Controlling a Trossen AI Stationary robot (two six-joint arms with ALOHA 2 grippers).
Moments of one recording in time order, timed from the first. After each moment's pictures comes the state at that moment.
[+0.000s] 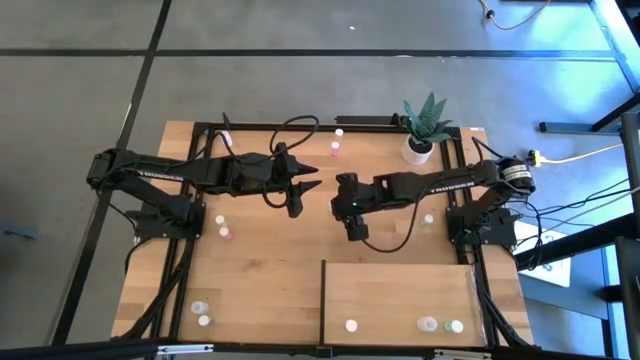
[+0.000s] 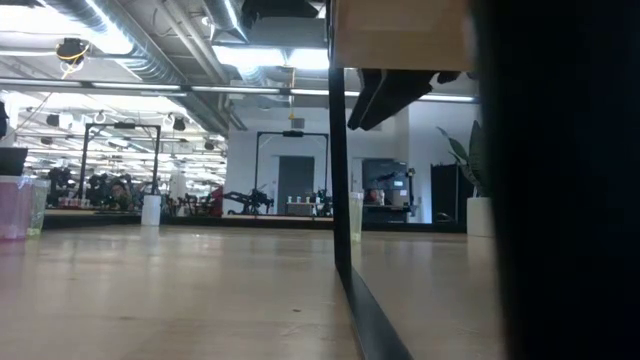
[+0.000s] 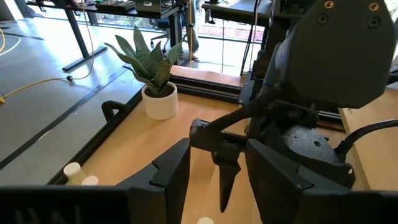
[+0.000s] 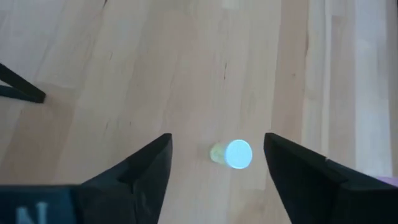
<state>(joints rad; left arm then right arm) -0.03 1.29 1.11 -0.14 -0.33 -0.15 0.06 1.65 1.24 -0.53 0.14 -0.24</state>
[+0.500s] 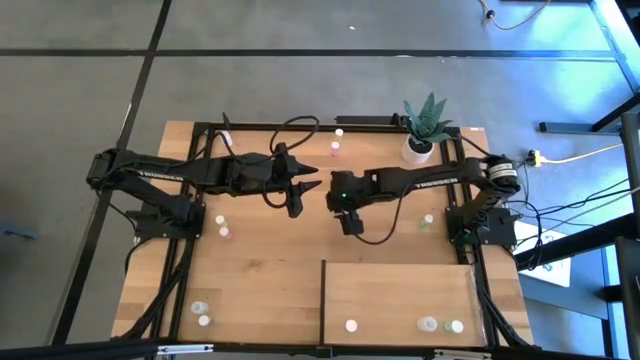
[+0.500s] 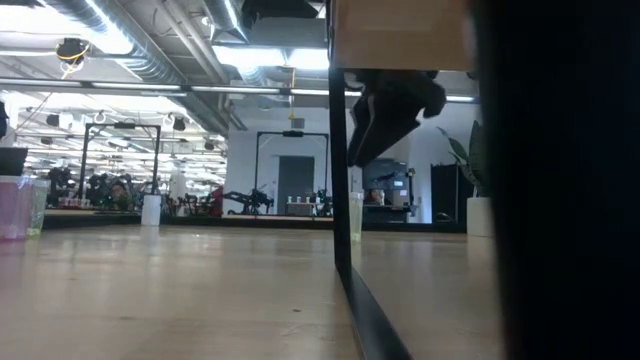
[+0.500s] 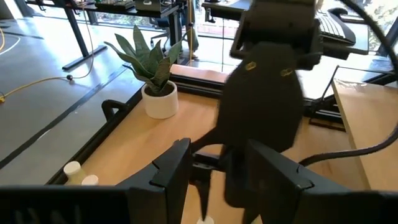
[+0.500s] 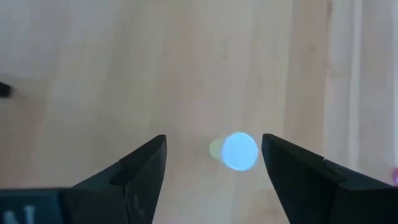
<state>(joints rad) -0.03 1.29 1.11 -0.15 -0.33 -0.15 -0.03 1.75 1.24 -0.51 0.03 -0.22</state>
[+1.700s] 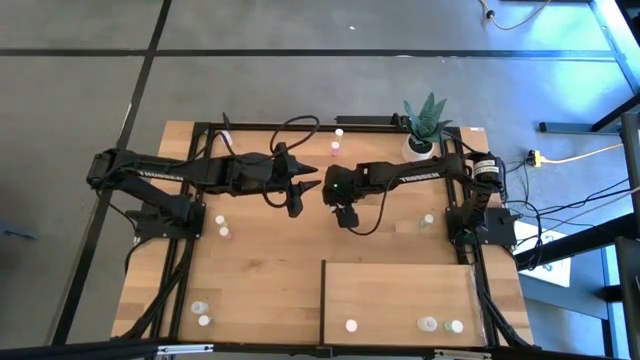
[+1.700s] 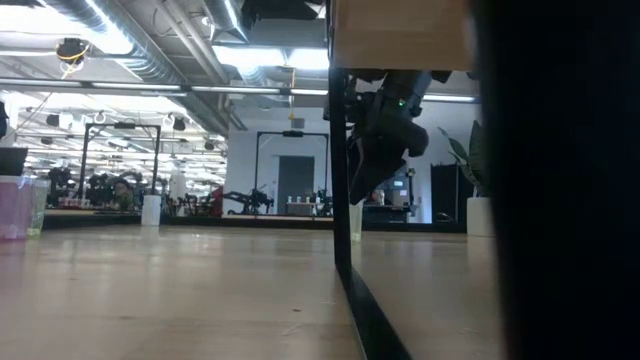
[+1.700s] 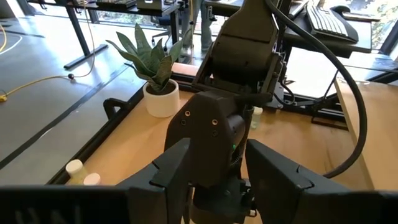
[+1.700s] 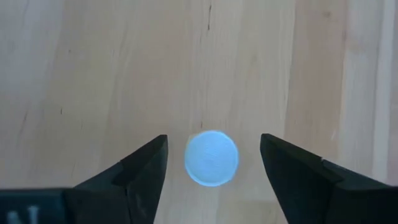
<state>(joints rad) -0.03 1.29 1.11 -0.15 -0.33 -0.15 -0.13 1.87 1.24 -0.45 -0.05 -0.27</state>
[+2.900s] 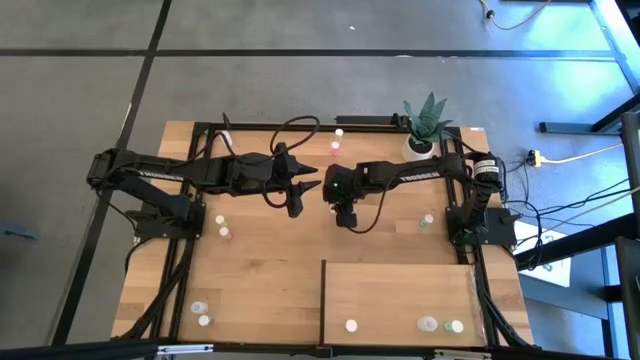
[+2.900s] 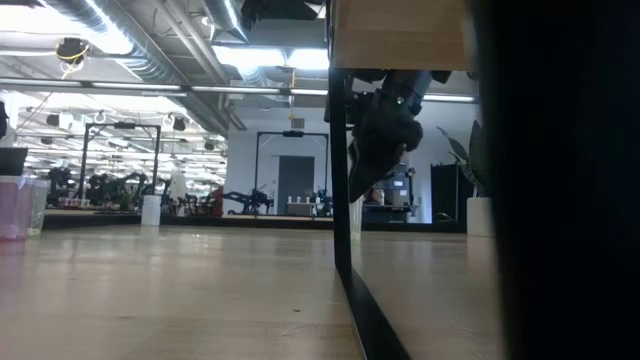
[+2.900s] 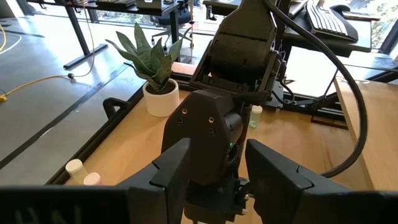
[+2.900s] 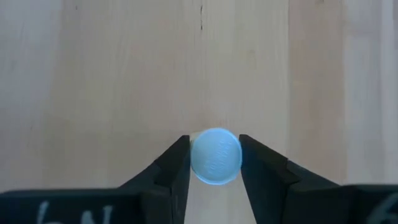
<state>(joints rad) -0.03 1.29 1.11 -0.16 -0.33 -0.15 -0.13 1.87 1.24 -0.46 -0.08 -0.16</state>
